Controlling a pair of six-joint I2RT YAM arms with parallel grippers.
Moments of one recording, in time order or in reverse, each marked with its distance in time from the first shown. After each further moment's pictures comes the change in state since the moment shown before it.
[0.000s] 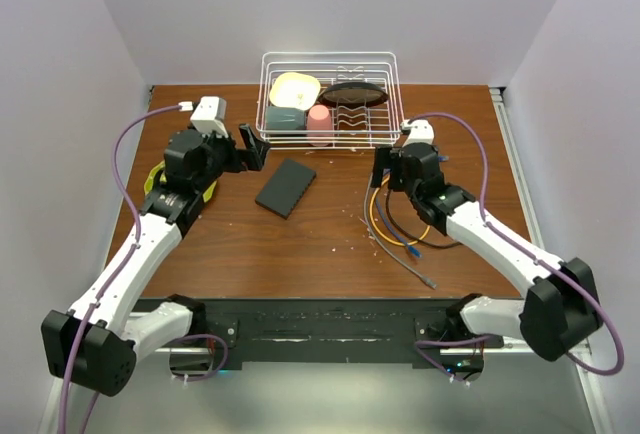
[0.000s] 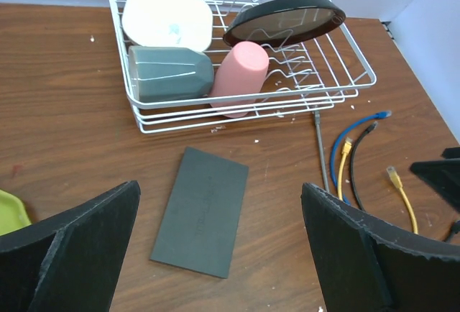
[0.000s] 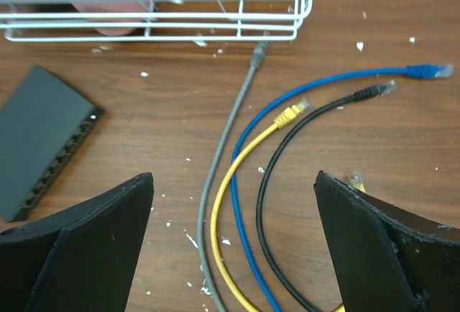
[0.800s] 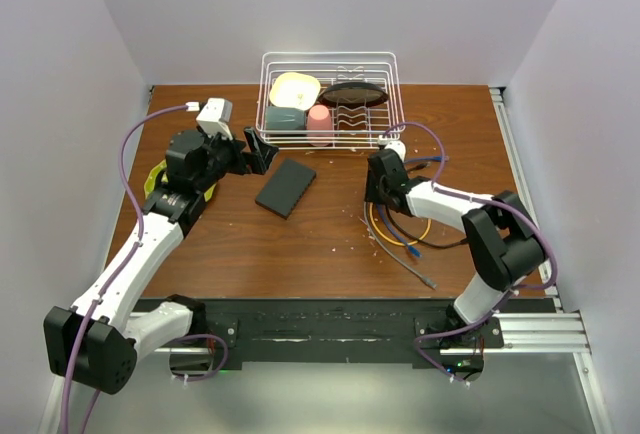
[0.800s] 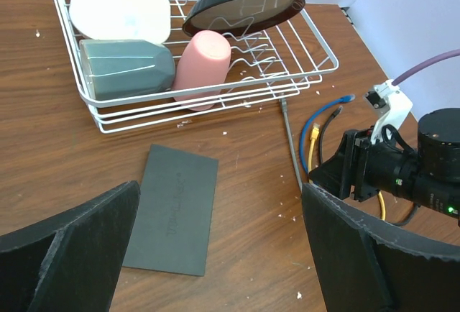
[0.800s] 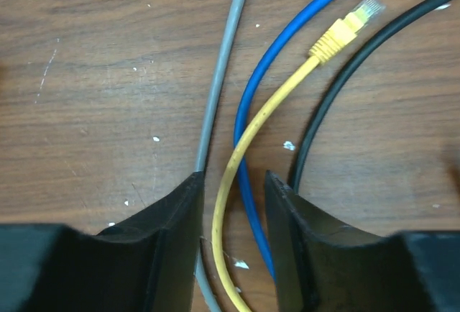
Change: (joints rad) left arm 0.004 0.018 -0.023 0.051 0.126 -0.027; right arm 0.019 0.444 0.060 0.026 -0.014 0.182
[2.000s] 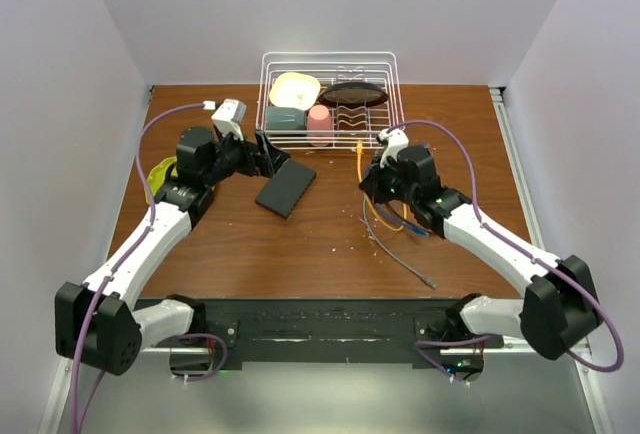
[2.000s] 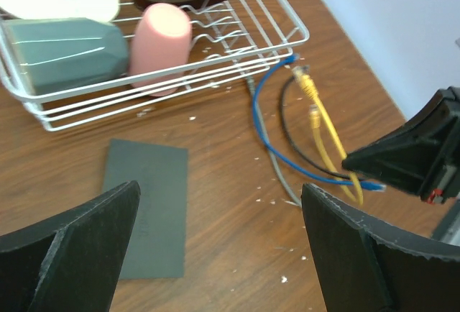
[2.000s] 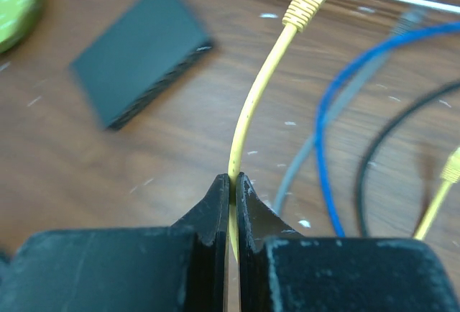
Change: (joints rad) left arm 0.002 0.090 -0.008 0.060 0.143 -0.003; right arm 0.005 -0.398 -0.079 0.008 -0.372 -0.212
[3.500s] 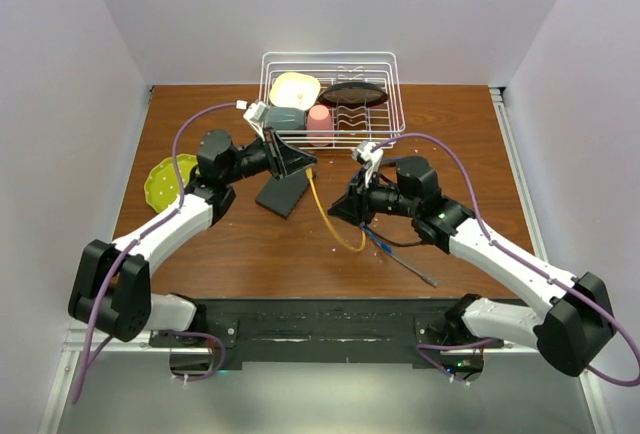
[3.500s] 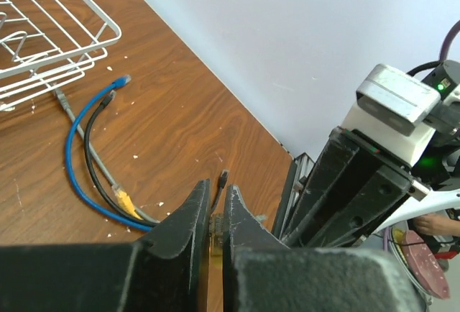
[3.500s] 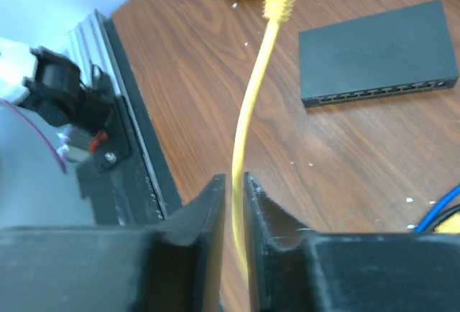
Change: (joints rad) left arm -0.092 0.201 -0.060 0.537 0.389 -0.367; right arm 0.122 -0.127 -0.037 0.091 -0.478 -0.060
